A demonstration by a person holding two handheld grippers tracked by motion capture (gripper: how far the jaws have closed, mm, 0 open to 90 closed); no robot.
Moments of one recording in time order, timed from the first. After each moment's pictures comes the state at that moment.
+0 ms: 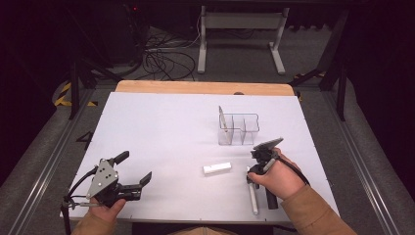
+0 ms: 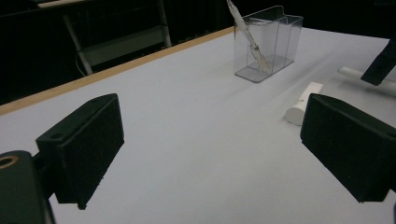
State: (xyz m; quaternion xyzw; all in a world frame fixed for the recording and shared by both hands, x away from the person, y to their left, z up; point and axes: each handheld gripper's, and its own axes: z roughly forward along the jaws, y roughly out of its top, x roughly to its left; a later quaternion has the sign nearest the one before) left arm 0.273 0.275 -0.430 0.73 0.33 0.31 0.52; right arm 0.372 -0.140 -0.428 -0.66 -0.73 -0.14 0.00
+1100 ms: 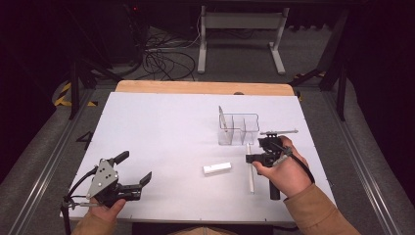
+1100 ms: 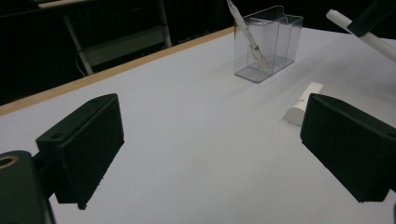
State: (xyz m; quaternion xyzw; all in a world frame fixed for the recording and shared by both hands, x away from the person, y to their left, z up) left arm 0.273 0.275 -0.430 0.73 0.33 0.31 0.52; right arm 0.367 -0.146 -0.382 -0.61 -0.73 -0.31 -0.08
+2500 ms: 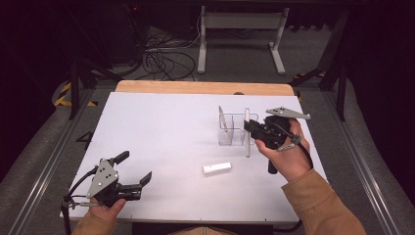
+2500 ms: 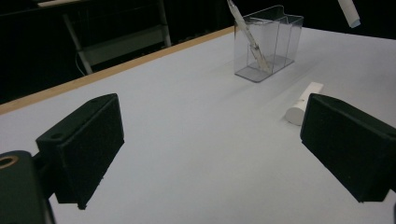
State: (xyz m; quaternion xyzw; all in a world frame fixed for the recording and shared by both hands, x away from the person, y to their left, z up) left arm 0.273 0.275 -0.431 0.73 0.33 0.31 0.52; right arm 0.388 -0.147 -0.338 -0.49 -0.71 -0.48 -0.20
